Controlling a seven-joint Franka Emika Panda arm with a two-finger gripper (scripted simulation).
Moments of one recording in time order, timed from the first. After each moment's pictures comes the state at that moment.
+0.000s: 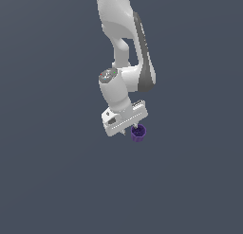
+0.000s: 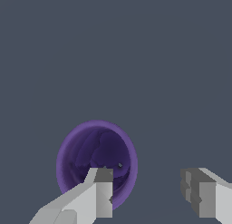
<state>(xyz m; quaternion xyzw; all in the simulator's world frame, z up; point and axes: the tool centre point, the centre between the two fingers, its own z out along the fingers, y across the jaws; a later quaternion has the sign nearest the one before) 0.005 0.039 0.103 -0.96 -0.22 -0.11 0.13</state>
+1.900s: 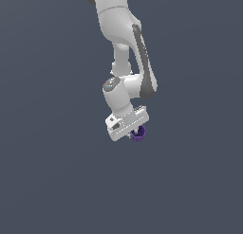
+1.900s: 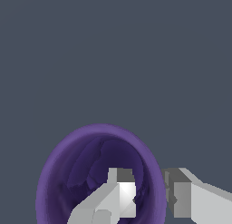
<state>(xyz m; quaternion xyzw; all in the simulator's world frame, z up) 0.009 0.055 0.070 -0.95 -0.24 -0.14 0.13</state>
